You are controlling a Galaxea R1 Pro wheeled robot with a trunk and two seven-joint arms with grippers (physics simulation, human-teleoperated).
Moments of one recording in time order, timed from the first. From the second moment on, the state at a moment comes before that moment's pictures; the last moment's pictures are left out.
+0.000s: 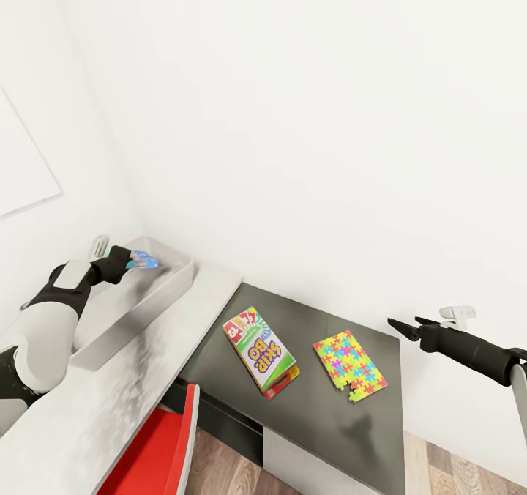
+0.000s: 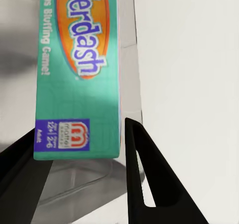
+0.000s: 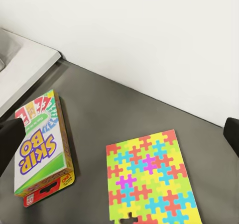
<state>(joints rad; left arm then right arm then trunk) -1.20 0.24 0.52 -0.41 0.74 0.45 0.10 -0.35 -0.25 -0.45 -1.61 -0.06 0.81 0.87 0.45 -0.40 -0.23</state>
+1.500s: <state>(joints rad) -1.21 0.23 0.52 -0.38 0.71 0.45 0.08 -0.35 -0.25 -0.44 -1.61 -0.06 0.81 0.87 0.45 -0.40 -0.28</state>
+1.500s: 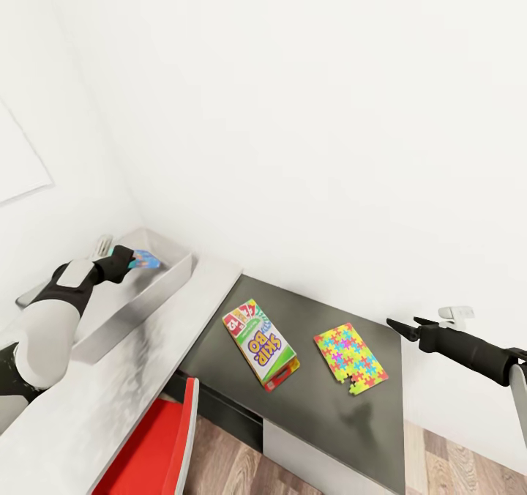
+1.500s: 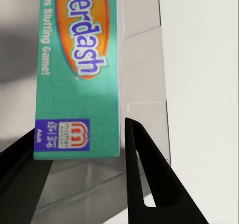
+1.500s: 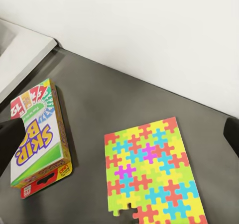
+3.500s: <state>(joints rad) -1.23 0.24 0.52 -0.38 0.70 0.45 0.07 -0.35 -0.25 -0.45 -1.61 -0.06 0.81 0.94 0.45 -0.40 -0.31</state>
